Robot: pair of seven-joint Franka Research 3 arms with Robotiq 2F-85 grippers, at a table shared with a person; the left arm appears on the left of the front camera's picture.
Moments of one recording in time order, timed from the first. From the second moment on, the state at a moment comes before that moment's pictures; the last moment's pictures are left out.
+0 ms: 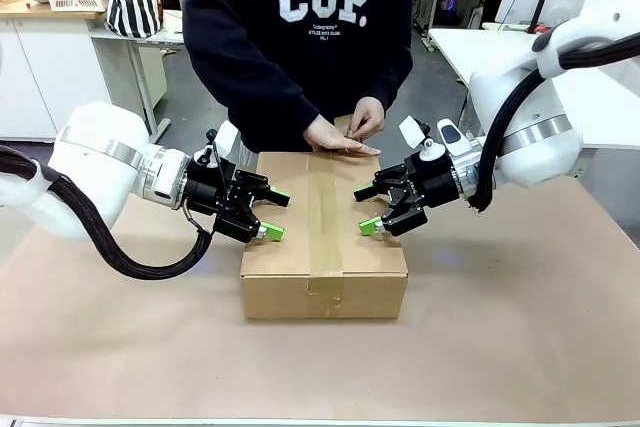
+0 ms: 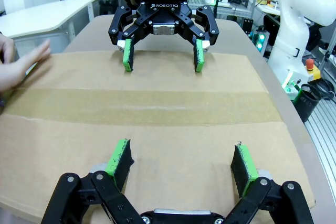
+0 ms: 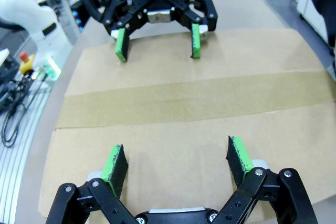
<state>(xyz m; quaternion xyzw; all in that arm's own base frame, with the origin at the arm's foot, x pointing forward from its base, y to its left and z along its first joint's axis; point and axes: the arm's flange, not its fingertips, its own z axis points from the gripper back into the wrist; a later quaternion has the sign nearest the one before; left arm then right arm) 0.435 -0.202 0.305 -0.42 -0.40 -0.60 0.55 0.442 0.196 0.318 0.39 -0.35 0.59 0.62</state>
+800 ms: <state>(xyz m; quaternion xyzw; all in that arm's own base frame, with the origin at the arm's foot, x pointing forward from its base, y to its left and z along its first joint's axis) 0.435 -0.202 0.304 -0.42 -0.40 -0.60 0.55 0.442 0.196 0.317 0.39 -0.35 0.59 0.62</state>
